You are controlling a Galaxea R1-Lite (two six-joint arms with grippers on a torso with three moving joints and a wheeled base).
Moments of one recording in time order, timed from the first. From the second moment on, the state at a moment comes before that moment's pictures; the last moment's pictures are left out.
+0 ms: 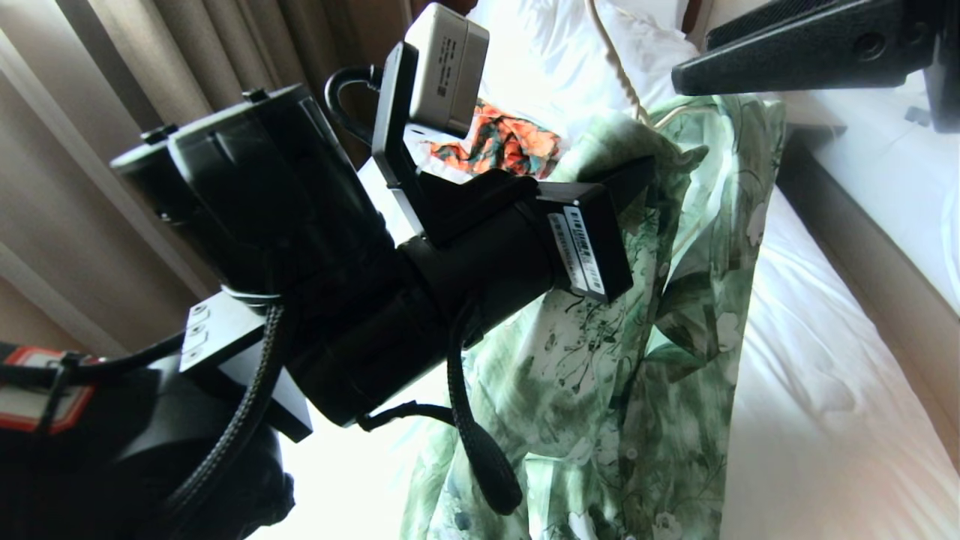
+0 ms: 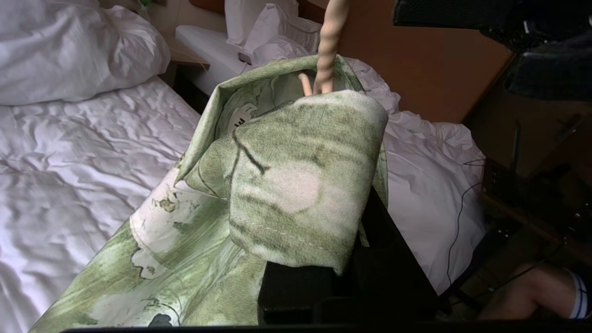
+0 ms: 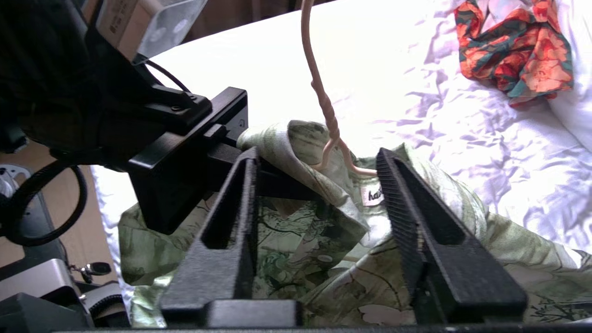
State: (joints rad) left arm -1.00 1.68 -1.01 -0.99 -0.03 -0.16; right arm 0.82 1.51 -1.97 0.64 0.03 -0.31
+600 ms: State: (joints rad) left arm -1.01 1.68 -1.01 -0.99 -0.03 -0.16; right arm 0.82 1.60 -1.97 0.40 0.01 -0.37
